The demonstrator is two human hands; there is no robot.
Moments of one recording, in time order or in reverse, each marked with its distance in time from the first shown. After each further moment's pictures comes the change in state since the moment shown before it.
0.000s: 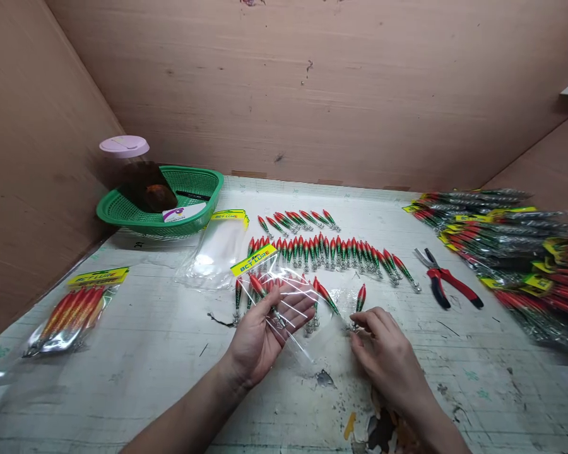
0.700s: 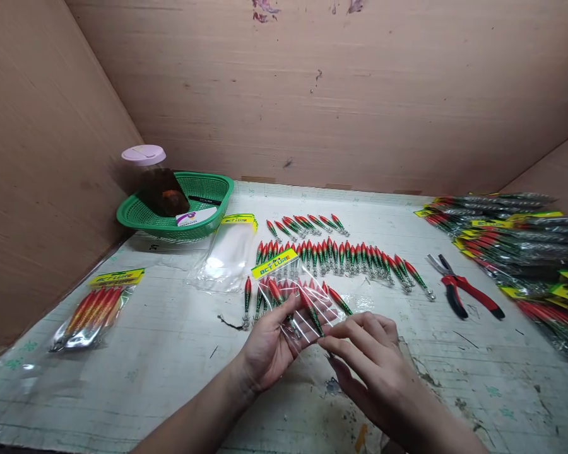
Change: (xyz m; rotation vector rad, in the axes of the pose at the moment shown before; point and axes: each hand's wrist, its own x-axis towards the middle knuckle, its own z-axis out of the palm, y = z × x) left_hand 0.001 -0.002 0.000 0.023 -0.064 -0.081; right_hand 0.028 -0.065 -0.023 0.026 -0.016 -0.531
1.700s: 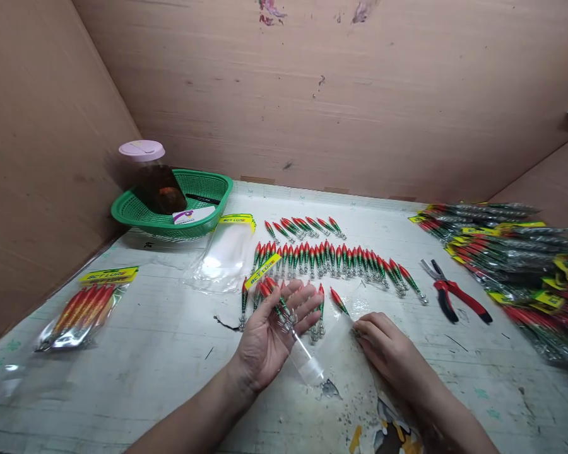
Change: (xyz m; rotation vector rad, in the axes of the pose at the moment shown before) left_hand 0.002 0.003 -0.002 -0.195 0.037 0.105; right_hand -0.062 0.079 0.019 -0.019 -0.186 0.193
